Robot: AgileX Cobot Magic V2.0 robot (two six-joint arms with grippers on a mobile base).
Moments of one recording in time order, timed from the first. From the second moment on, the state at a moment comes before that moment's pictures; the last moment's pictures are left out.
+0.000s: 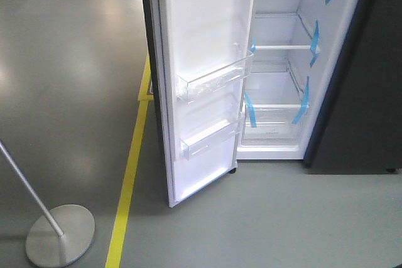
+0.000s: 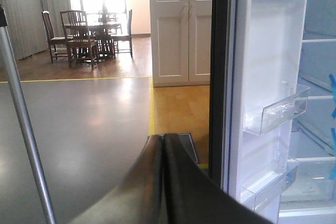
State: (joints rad) left arm -0.01 -0.01 0.02 0.08 0.05 -0.14; right arm 0.34 0.54 -0.68 0.67 1.18 -0.49
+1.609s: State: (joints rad) left arm -0.01 -0.01 0.02 0.08 0.05 -0.14; right arm 0.34 0.54 -0.68 0.67 1.18 -0.49
